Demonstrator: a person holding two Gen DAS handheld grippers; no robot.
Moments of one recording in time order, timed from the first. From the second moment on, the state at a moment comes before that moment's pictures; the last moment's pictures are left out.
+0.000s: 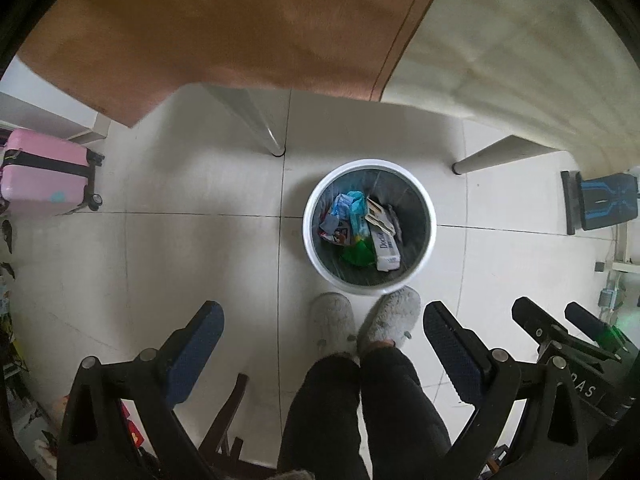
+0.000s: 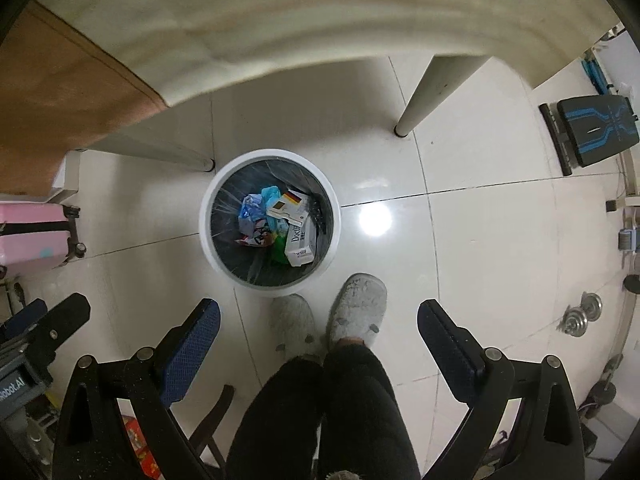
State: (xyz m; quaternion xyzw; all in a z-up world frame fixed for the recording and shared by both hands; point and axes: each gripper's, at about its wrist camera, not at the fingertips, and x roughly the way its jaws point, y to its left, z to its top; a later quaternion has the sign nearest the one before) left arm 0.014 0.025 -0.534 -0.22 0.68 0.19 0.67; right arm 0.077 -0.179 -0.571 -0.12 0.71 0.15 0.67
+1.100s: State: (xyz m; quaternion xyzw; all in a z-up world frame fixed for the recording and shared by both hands) left arm 0.169 0.094 -0.252 -0.17 0.53 0.25 0.79; right arm 0.250 -0.133 -0.225 -0.02 0.62 0.20 0.76
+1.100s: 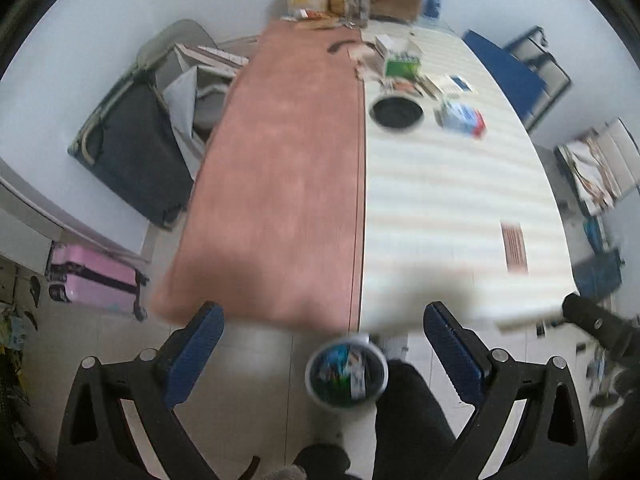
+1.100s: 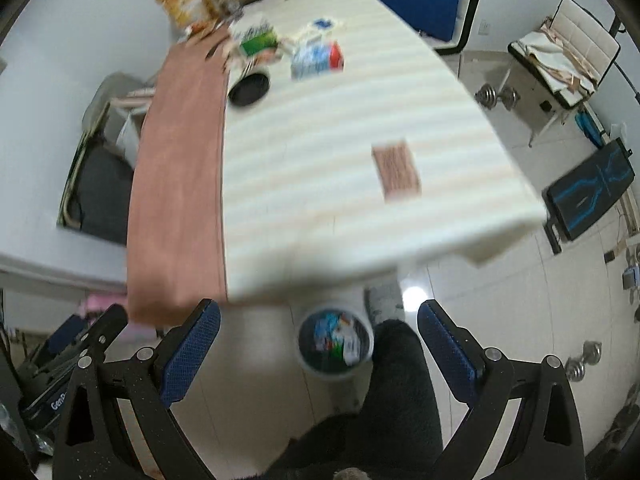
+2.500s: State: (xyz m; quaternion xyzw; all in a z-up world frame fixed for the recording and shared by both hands) left arm 0.513 0.211 -0.419 -0.30 0.65 0.26 0.65; right arm 0.651 0.023 -0.399 -0.09 0.70 0.15 0.70
